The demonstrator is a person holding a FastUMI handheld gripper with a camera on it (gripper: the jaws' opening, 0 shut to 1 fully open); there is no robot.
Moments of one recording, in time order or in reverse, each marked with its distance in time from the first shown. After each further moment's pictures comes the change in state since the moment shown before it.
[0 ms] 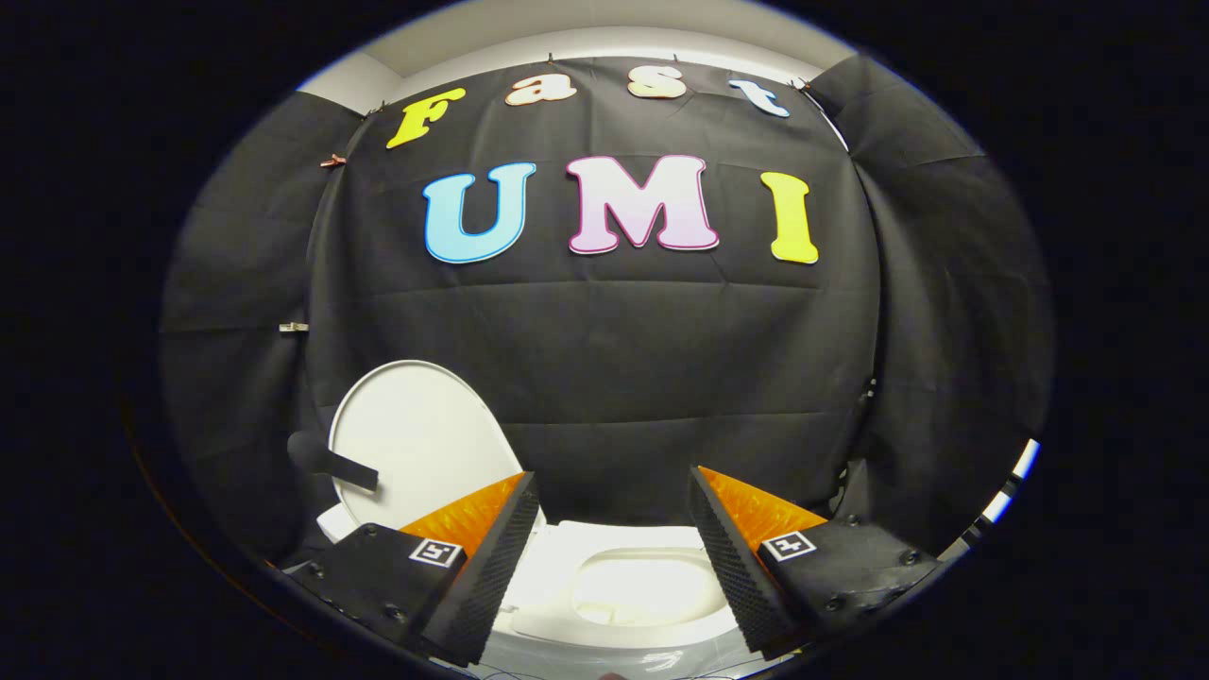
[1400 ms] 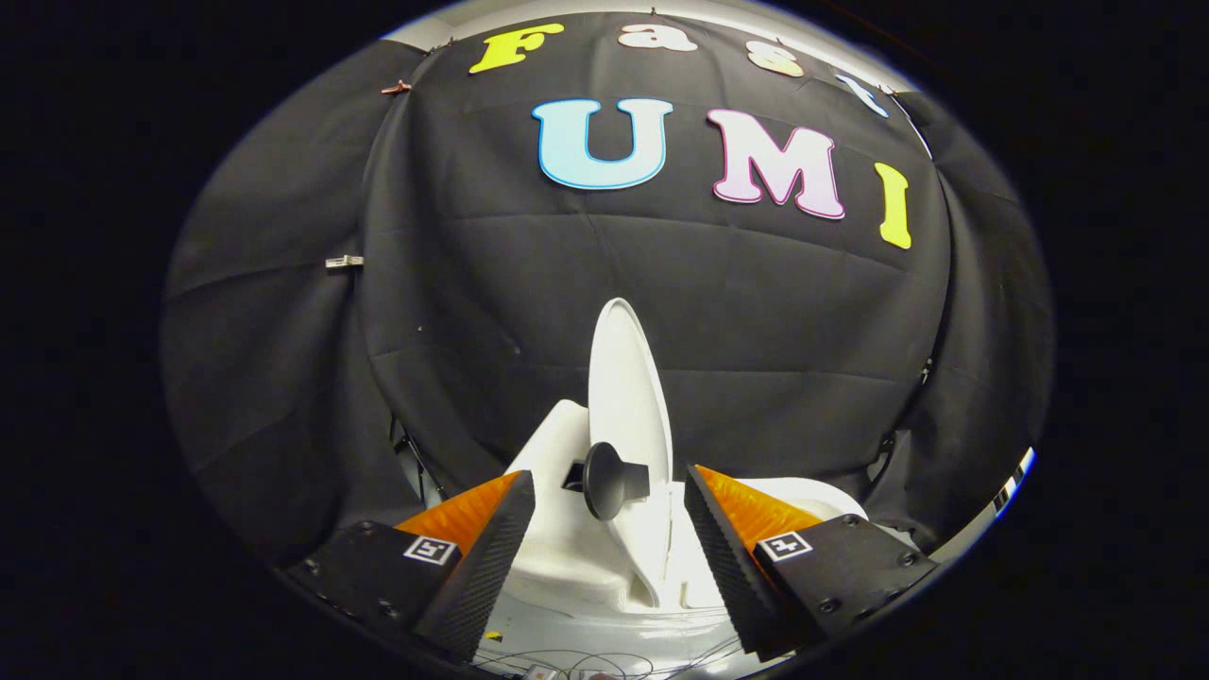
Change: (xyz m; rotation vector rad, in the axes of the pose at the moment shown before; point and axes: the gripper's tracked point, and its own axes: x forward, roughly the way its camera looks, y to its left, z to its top) arm 0.001 0.287 -0.042 -0.061 0.221 0.070
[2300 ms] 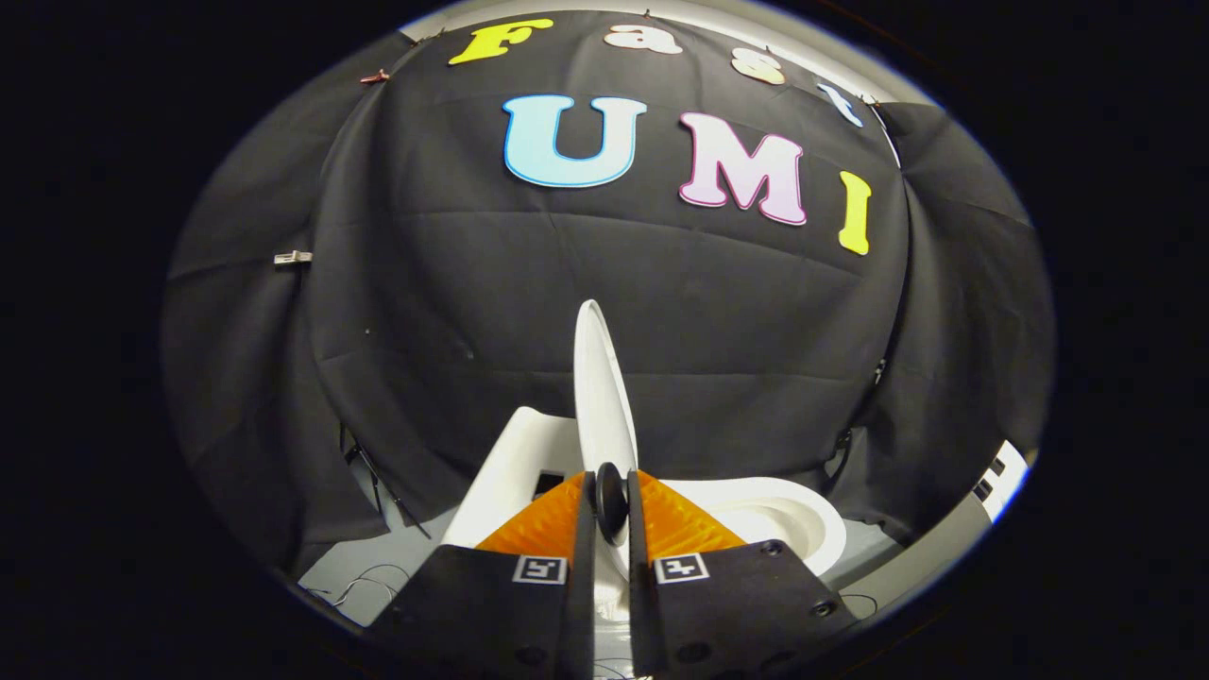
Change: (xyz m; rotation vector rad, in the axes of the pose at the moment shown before) arm 0.028 0.002 0.001 -0.016 -0.010 -0.187
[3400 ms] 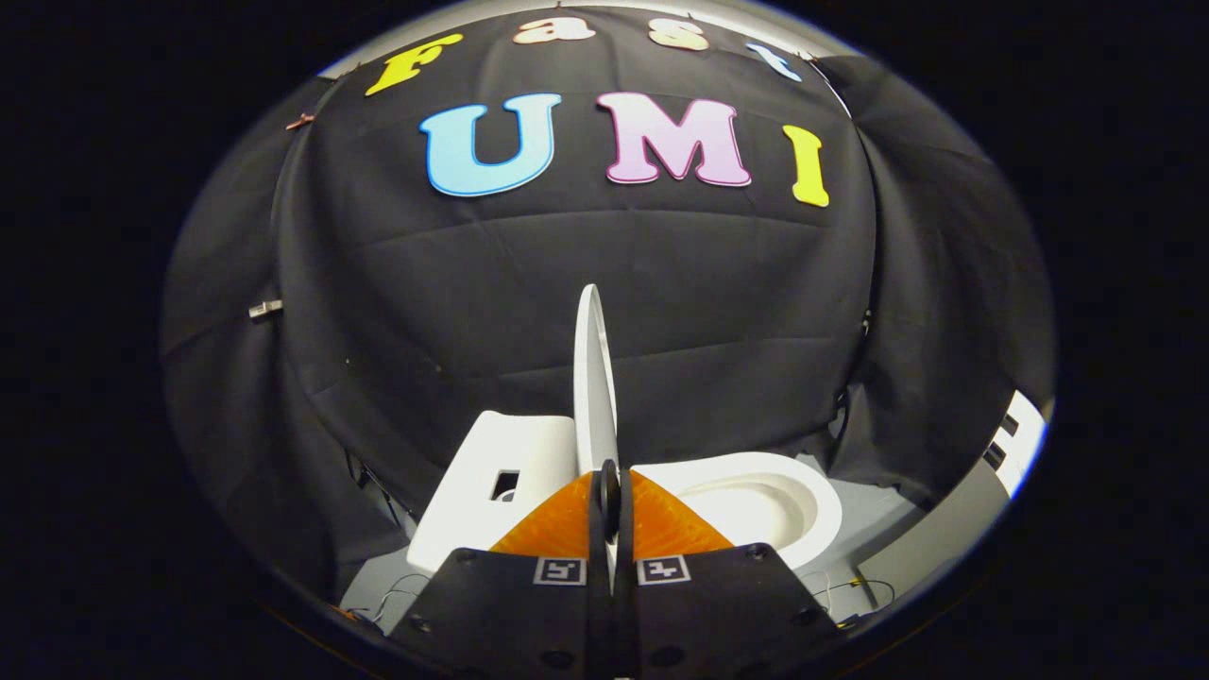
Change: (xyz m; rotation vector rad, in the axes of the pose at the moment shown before) arm -0.003 -0.083 0.008 0.134 0.055 -0.044
